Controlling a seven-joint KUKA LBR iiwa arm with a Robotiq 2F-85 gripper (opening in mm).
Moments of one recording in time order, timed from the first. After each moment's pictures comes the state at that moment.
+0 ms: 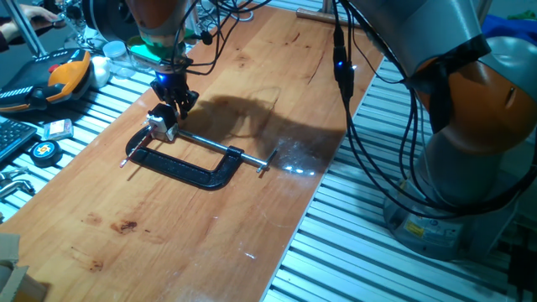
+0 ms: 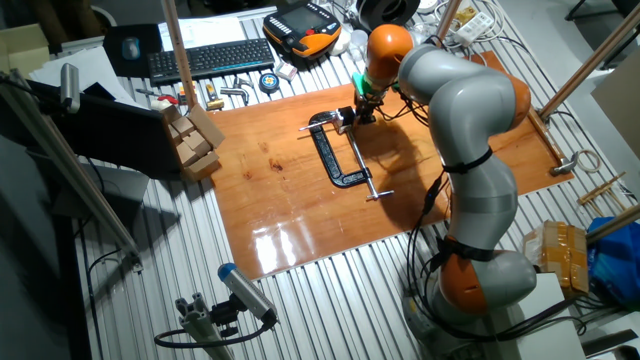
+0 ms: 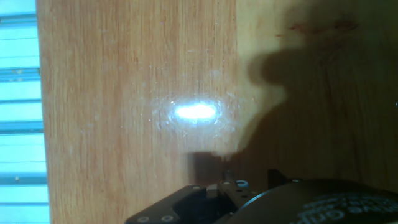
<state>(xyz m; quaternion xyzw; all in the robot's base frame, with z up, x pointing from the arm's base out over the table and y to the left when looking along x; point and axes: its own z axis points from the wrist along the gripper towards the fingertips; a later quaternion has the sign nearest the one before) 0.685 -0.017 0.035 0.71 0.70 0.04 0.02</state>
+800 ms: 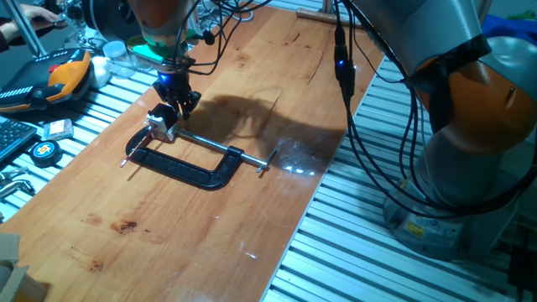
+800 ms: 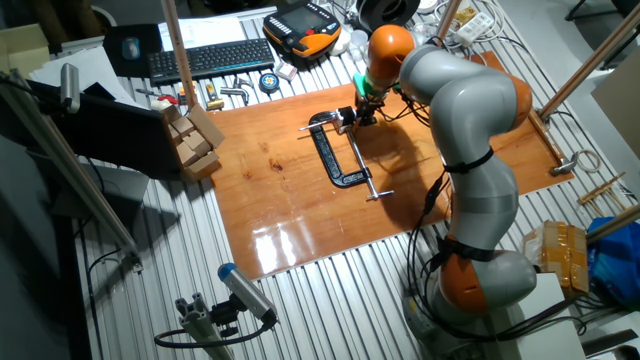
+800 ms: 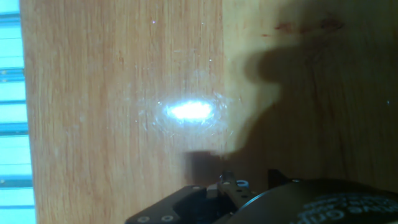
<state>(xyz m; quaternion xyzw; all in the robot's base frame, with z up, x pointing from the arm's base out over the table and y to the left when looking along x) 0.677 -0.018 0.036 0.71 0.70 0.04 0.01</state>
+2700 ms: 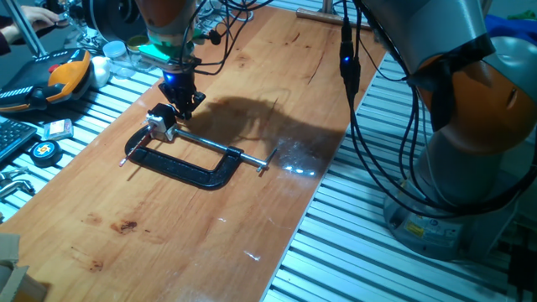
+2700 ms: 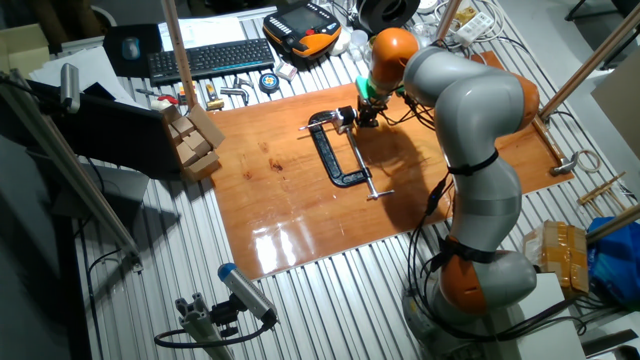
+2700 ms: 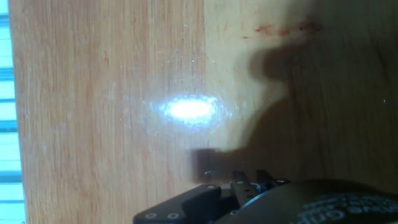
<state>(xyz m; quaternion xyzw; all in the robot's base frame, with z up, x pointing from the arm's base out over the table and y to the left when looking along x) 0.662 -0.016 0.043 0.71 0.70 0.04 0.01</state>
